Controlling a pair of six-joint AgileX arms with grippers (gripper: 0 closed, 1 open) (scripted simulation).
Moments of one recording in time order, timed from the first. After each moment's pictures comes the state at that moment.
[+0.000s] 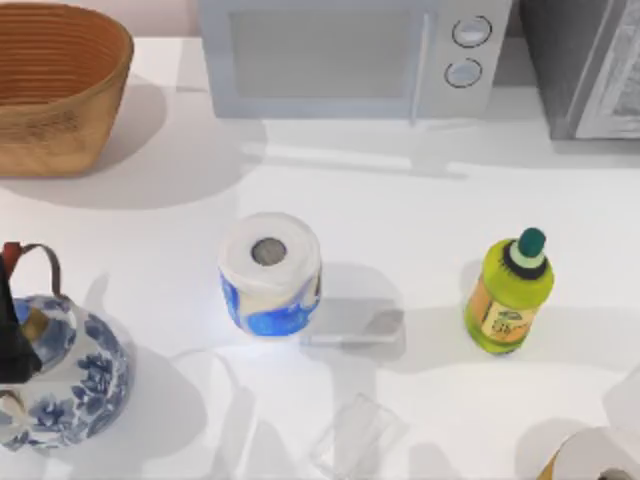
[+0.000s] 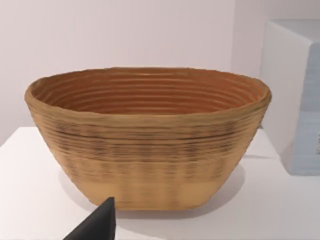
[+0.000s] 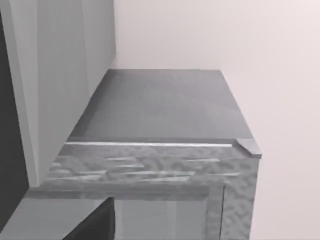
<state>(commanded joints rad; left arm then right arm) 0.00 0.00 0.00 0.00 0.00 0.00 -1.04 1.34 1.75 -0.39 -1.03 0.02</state>
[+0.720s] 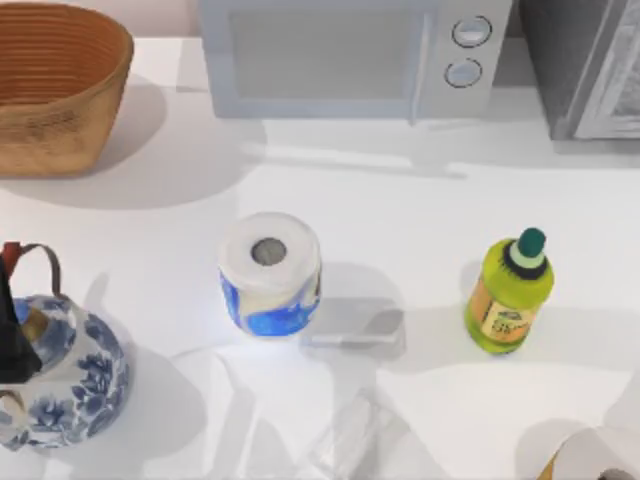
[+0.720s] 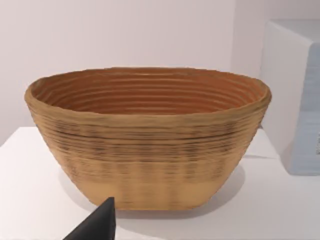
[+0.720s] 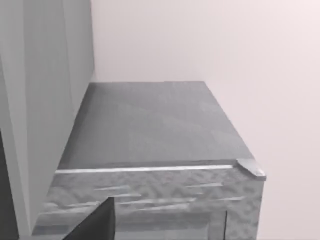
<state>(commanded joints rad) 0.00 0.00 0.00 0.00 0.00 0.00 -0.84 1.32 1.73 -0.38 -0.75 0.03</state>
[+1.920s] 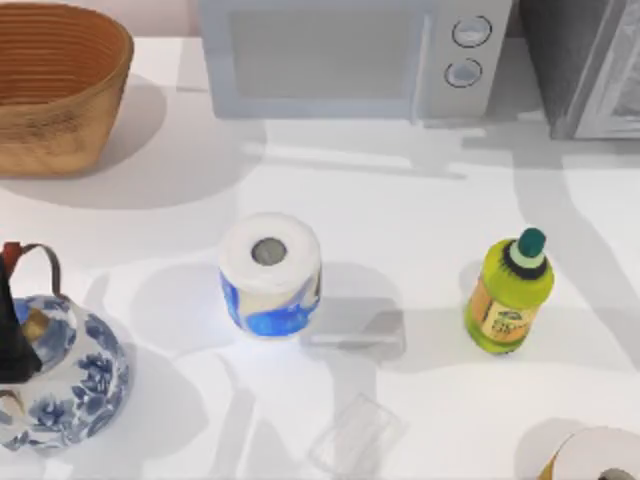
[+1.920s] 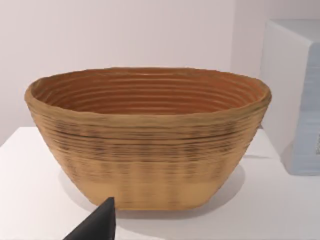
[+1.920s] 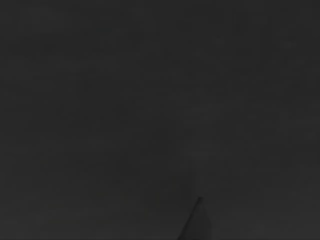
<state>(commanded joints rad) 0.00 0.00 0.00 0.00 0.00 0.00 0.44 1.30 1.73 -0.44 0.44 0.02</state>
